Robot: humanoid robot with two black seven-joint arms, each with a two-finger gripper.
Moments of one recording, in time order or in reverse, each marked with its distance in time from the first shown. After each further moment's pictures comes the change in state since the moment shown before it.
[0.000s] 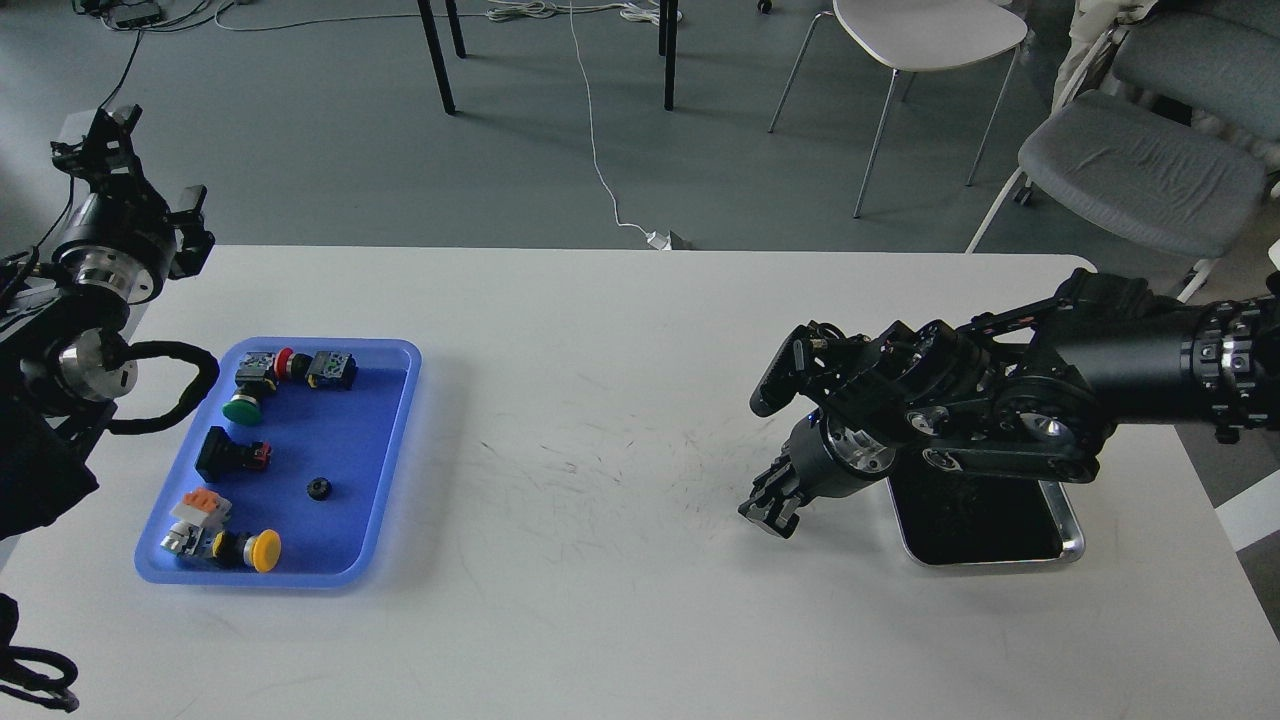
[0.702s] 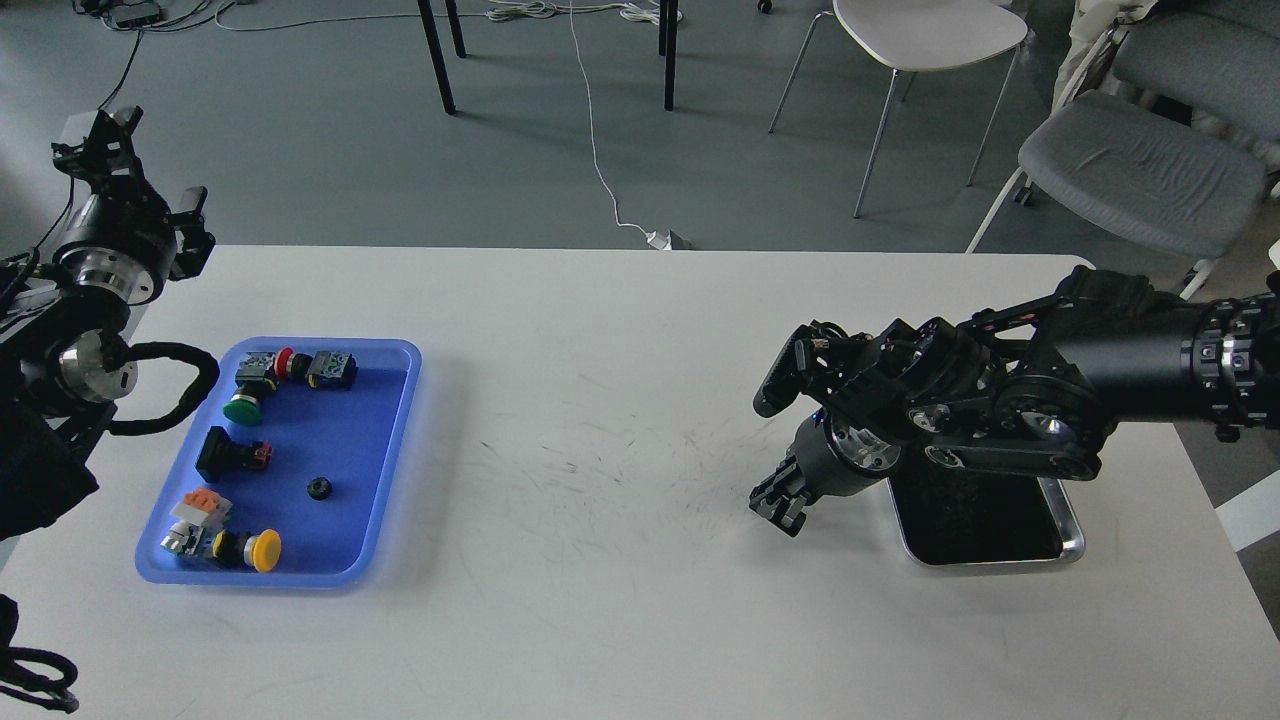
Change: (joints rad) left arm 0.002 0.000 0.002 0.000 0.001 -0.001 0.000; right arm 0.000 0.000 0.000 -0.011 -0.019 0.034 0.002
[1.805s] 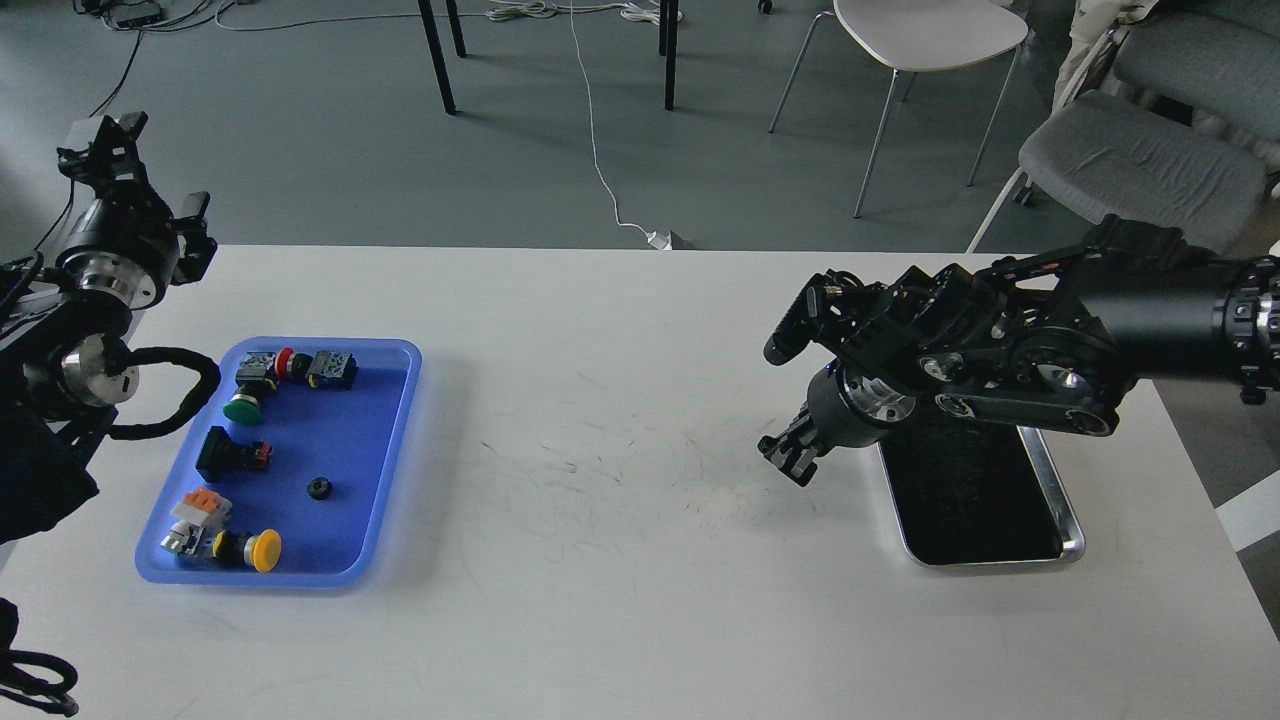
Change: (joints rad) left arm 0.006 -0.003 0.003 0.000 0.011 0.000 0.000; right arm 0.091 -0.072 0.027 -0.020 0.019 0.077 0.015
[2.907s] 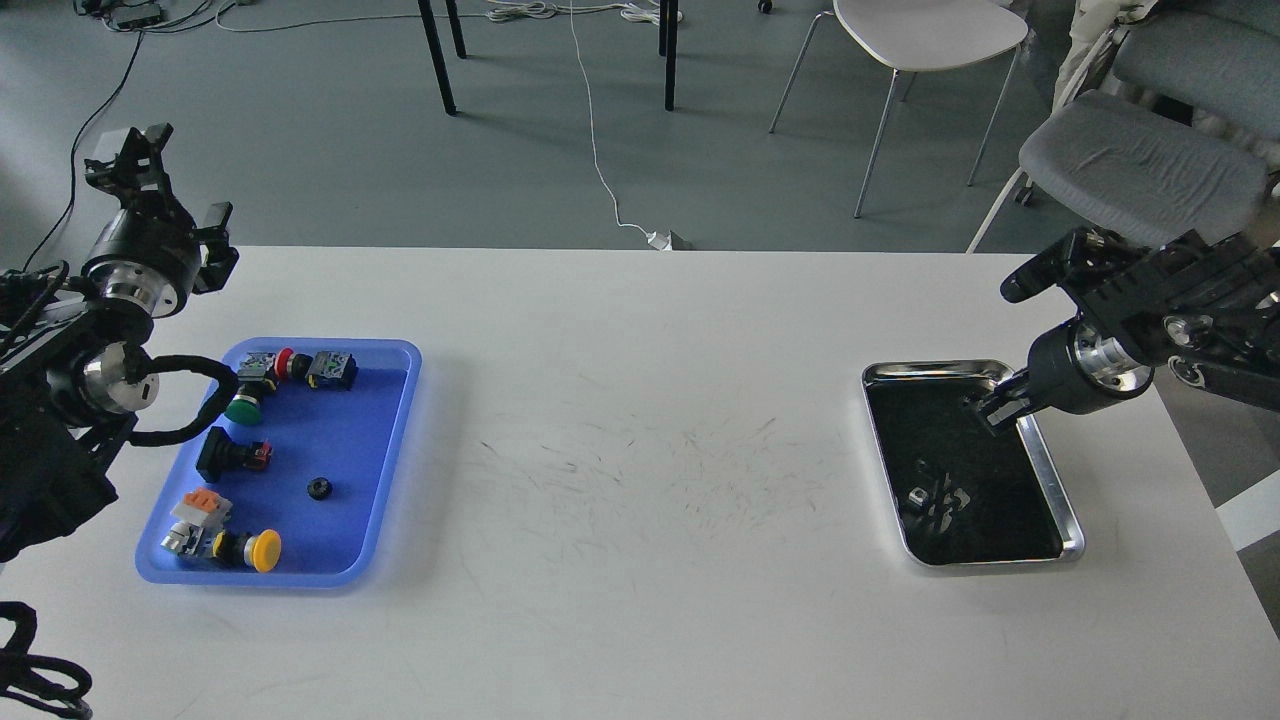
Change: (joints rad) left arm 0.012 -0.026 0.000 0.000 0.000 -0.005 0.000; right arm -0.088 -0.339 -0.011 -0.108 -0.018 0.033 0.041
